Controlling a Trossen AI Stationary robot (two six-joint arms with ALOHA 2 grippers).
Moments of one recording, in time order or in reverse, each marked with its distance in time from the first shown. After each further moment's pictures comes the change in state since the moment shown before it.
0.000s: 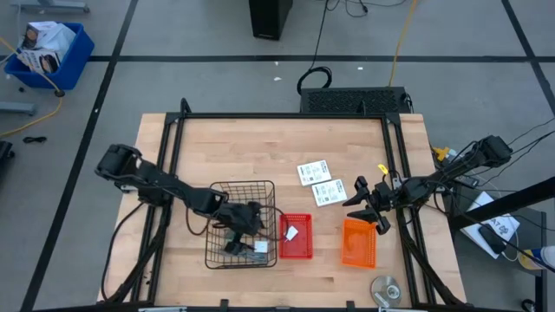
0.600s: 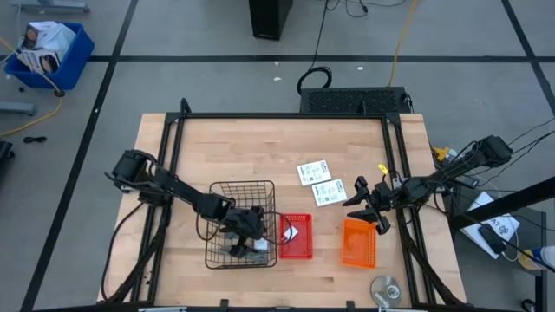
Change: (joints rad) left arm -0.005 0.147 0.000 0.106 0.005 -0.008; right arm 0.000 0.000 0.000 0.000 0.000 0.000
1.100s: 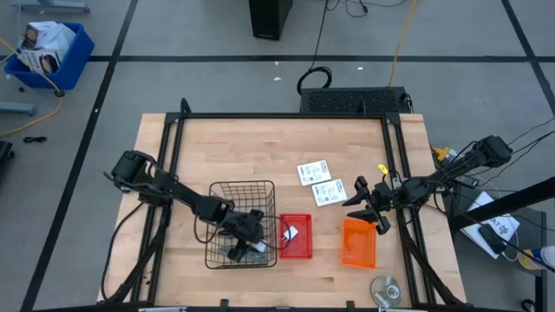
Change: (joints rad) left arm -0.034 -0.001 0.000 0.002 0.003 -0.001; right arm 0.000 0.000 0.000 0.000 0.000 0.000
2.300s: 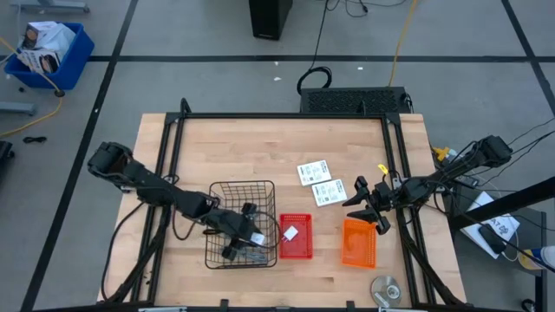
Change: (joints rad) left arm -0.059 -0.247 -0.001 -0.105 -0.182 0.005; right arm 0.000 0.000 0.000 0.000 0.000 0.000
